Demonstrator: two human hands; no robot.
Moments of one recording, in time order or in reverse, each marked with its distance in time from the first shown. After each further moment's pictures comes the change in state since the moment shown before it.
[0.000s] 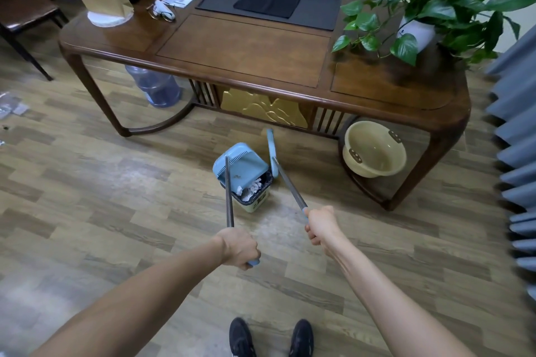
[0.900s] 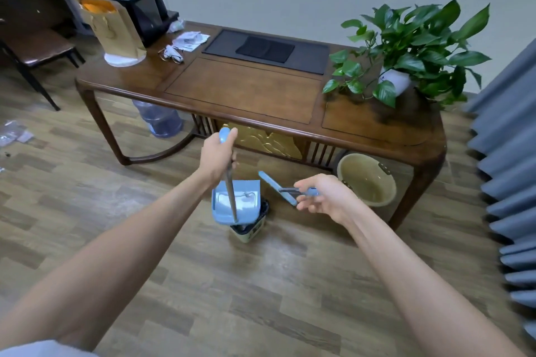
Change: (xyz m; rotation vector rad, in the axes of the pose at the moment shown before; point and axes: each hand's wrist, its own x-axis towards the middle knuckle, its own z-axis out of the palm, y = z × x) left_hand -0.074 -0.141 -0.142 -1.773 1.282 -0.727; right_hand -0.080 -0.126 -0.052 0.031 -0.220 -0.210
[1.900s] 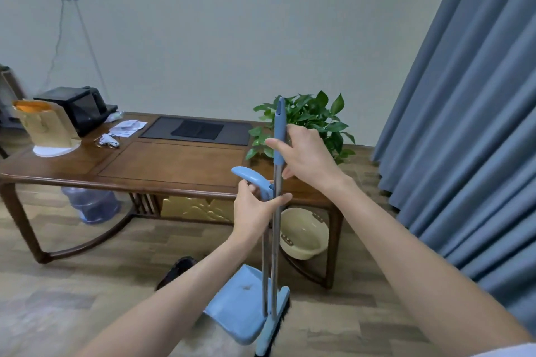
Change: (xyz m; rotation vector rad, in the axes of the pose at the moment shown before) left_hand -0.226 0.145 0.174 -0.071 -0.230 0.252; right_hand -0.199 -0.105 -0.138 -0.668 0.569 -0.977
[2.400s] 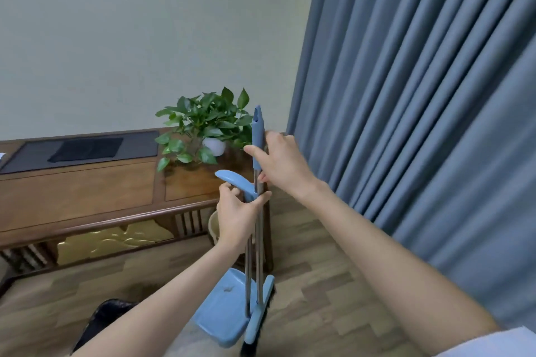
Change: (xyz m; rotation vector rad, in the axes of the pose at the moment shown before) left_hand -0.032 0.020 0.098 -0.017 -0.209 0.075; right_hand -0.059 0.045 -0.068 -0.105 0.243 0.246
